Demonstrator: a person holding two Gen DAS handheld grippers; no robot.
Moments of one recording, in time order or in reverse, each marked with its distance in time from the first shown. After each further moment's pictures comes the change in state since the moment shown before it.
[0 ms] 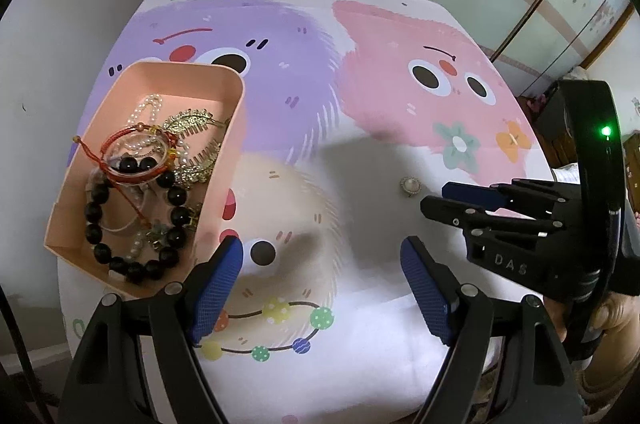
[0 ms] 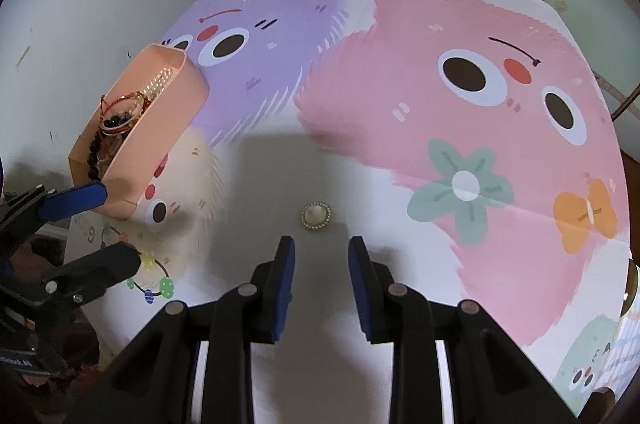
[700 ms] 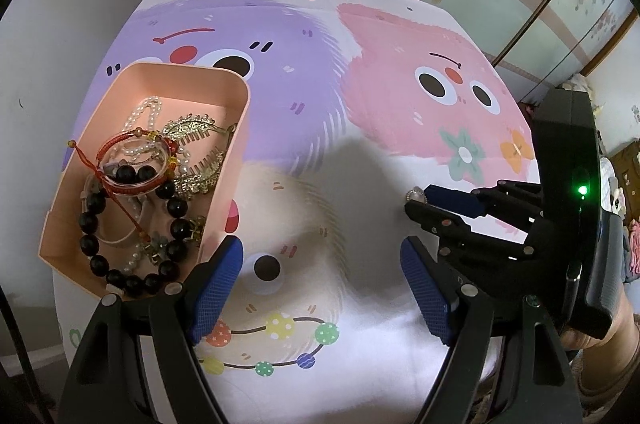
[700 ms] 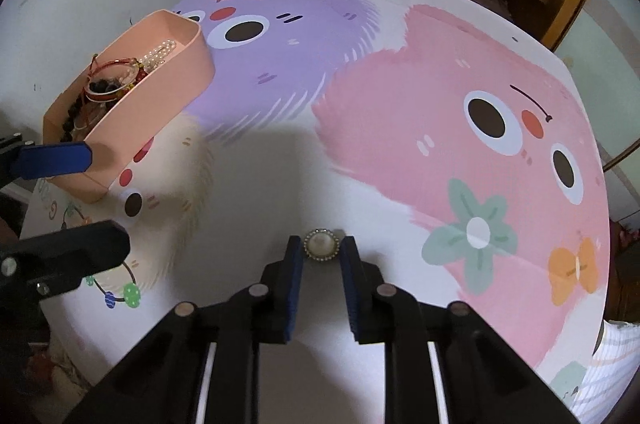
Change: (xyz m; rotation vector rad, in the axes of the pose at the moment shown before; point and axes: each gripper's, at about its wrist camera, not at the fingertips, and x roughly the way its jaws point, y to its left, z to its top) left arm 0.005 0.007 0.008 -0.017 -0.006 -0.014; right arm 0.015 0.027 0.002 -0.171 -0.045 -0.130
